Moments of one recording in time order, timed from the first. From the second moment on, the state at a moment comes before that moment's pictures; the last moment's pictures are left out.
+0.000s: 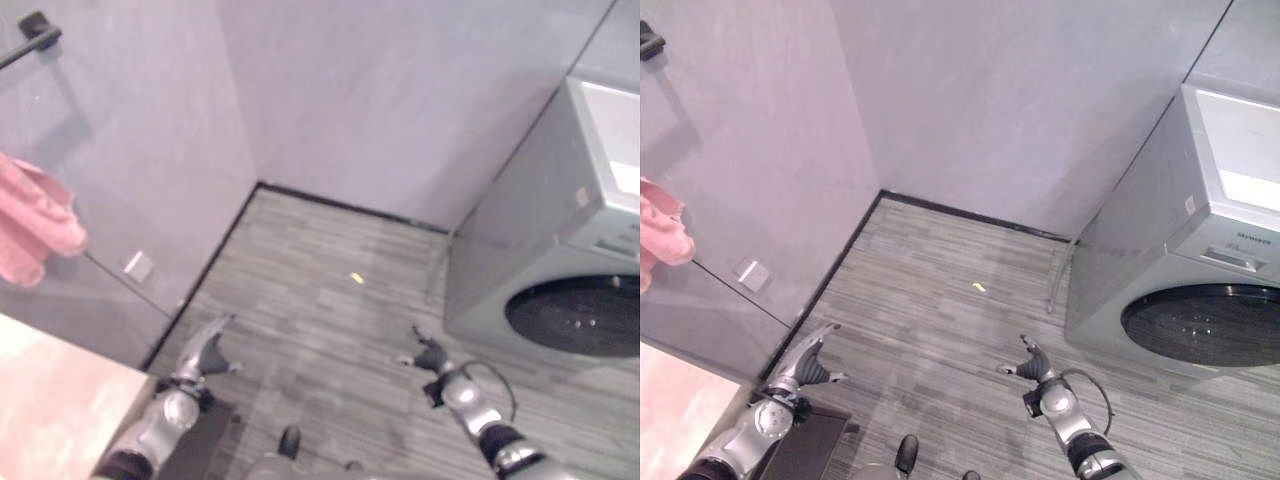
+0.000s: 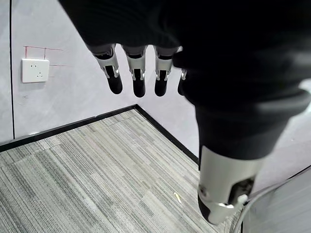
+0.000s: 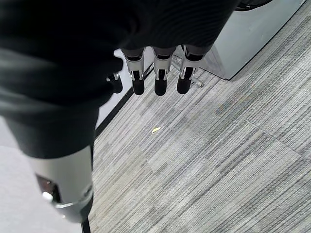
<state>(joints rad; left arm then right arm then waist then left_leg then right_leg) -0.01 0.57 -0.37 0.54 0.36 -0.19 0.31 -0.22 -0.32 0.32 0.96 -0.04 -0.18 -0.14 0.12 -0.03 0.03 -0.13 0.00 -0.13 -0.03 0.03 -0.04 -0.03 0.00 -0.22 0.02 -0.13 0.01</state>
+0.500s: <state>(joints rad) -0.01 0.57 -0.34 0.52 0.36 -0.18 0.31 -0.17 -0.30 0.32 0.96 -0.04 -0.18 -0.13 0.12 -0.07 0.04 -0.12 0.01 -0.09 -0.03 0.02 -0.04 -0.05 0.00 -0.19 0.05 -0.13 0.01</state>
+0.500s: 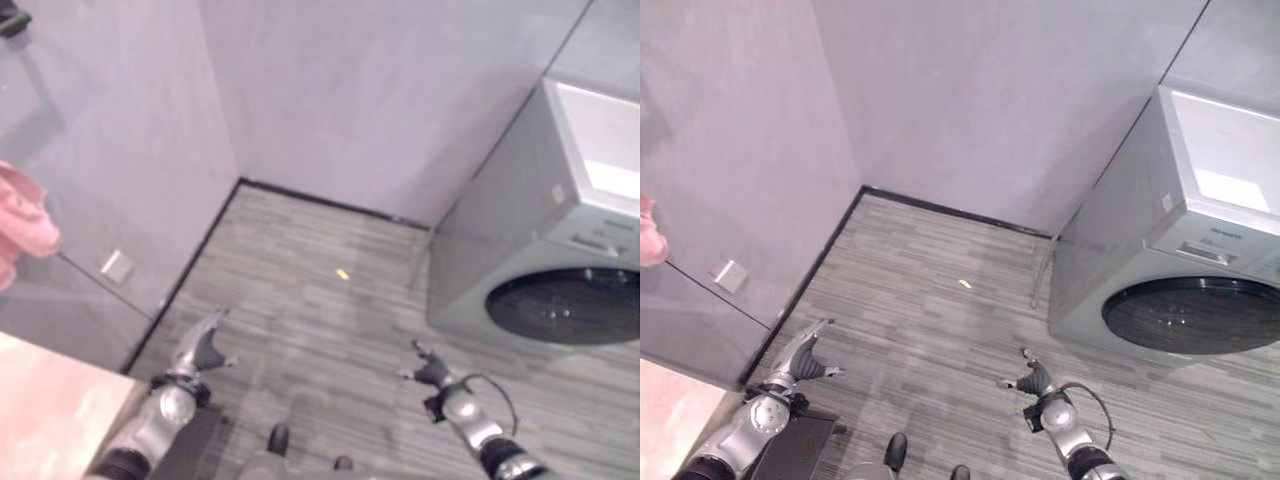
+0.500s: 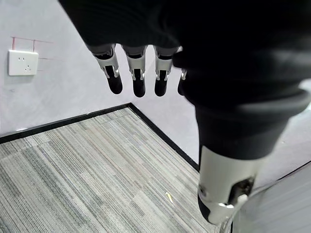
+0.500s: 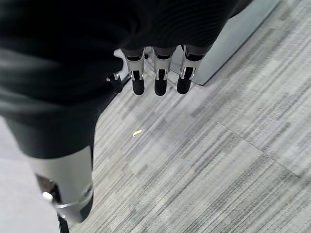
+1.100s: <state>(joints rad) -0.01 0.39 -0.25 0.60 -0.11 -0.11 0.12 -0.17 -0.31 0.33 0.97 0.04 -0.11 -0.04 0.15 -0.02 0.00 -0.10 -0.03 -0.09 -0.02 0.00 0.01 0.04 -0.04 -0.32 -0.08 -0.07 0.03</state>
